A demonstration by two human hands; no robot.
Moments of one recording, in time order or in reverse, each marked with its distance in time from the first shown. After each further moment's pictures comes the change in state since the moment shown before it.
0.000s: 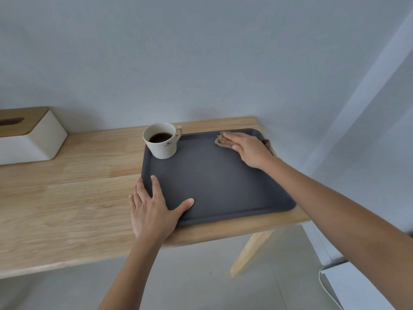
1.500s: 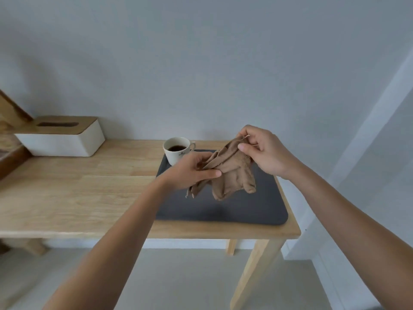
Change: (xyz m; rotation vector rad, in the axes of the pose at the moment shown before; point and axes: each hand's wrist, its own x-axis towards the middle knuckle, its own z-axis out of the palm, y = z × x) left_hand 0.024 0.084 -0.086 -0.730 -0.412 0.668; right_hand -0.098 -0.112 -0.122 0.412 0.095 -0.196
